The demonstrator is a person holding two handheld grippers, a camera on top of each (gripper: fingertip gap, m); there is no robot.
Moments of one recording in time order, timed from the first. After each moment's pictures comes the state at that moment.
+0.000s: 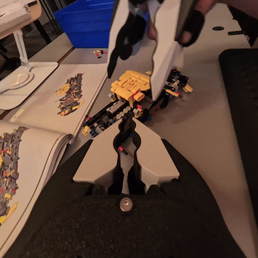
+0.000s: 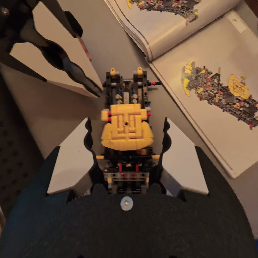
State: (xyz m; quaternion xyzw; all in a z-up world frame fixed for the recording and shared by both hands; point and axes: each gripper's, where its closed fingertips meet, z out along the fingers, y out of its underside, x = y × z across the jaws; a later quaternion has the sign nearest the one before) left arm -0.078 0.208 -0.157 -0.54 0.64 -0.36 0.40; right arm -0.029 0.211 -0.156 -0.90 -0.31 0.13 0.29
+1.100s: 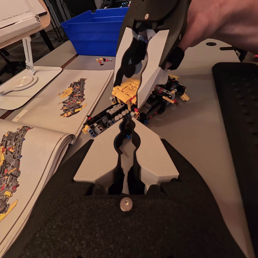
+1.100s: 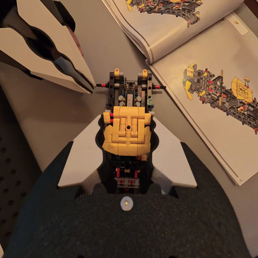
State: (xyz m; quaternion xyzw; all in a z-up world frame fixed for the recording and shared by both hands) left arm -0.084 0.209 -0.145 -0.55 0.62 -0.39 0.41; right arm -0.033 0.217 -0.165 -0.89 -0.31 0.13 0.30
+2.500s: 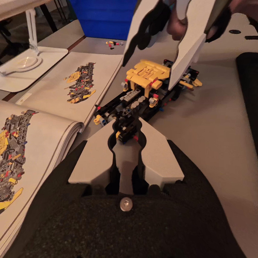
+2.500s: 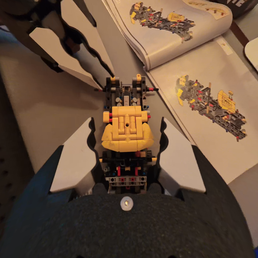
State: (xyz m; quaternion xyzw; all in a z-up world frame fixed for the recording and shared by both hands) left arm -0.083 0.236 -0.166 -0.58 0.61 -0.36 0.39; right arm -0.023 0.218 -0.155 -0.87 -0.35 0.13 0.33
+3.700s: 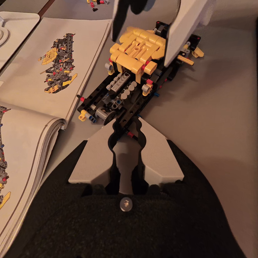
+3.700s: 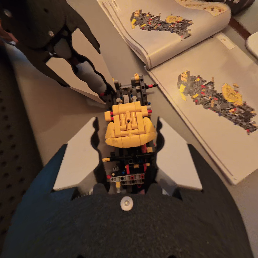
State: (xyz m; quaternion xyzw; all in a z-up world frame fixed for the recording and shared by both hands) left arm -0.076 0.218 -0.193 -0.61 0.66 -0.29 0.33; right arm -0.018 0.208 -0.151 -0.86 -0.32 0.17 0.35
